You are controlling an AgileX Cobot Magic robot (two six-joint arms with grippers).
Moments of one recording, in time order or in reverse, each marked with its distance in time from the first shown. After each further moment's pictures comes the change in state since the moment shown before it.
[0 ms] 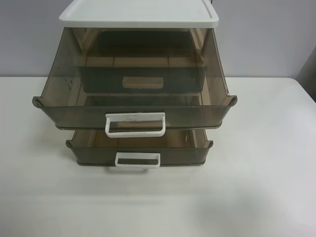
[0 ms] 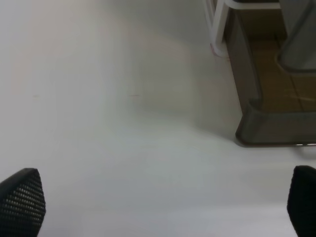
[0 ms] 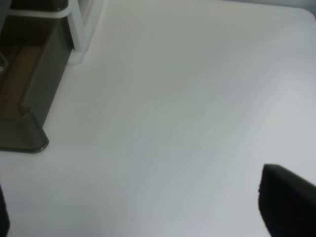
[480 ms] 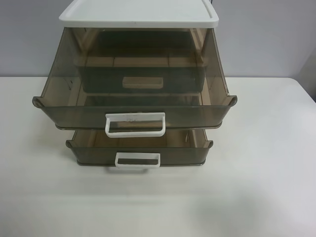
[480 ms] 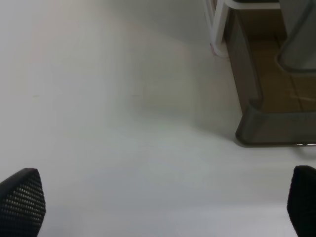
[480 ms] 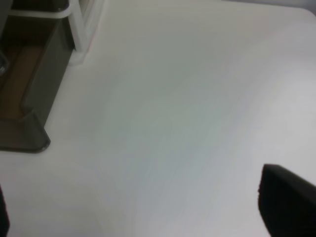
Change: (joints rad) left arm 0.000 0.000 0.000 0.000 0.000 0.000; right arm 0.000 0.000 0.000 0.008 0.000 0.000
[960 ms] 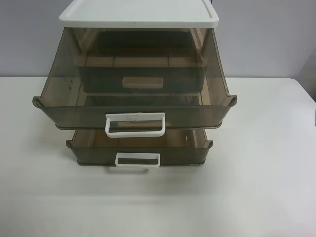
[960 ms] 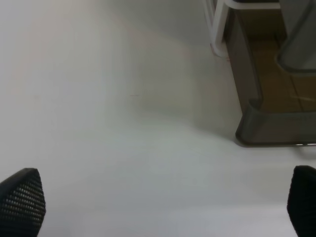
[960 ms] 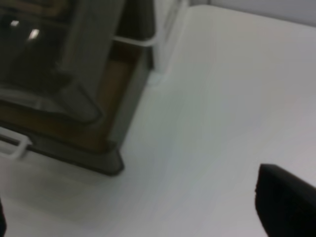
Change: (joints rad) left arm 0.000 0.000 0.000 0.000 0.000 0.000; right arm 0.085 0.476 -0.196 0.224 -0.162 -0.190
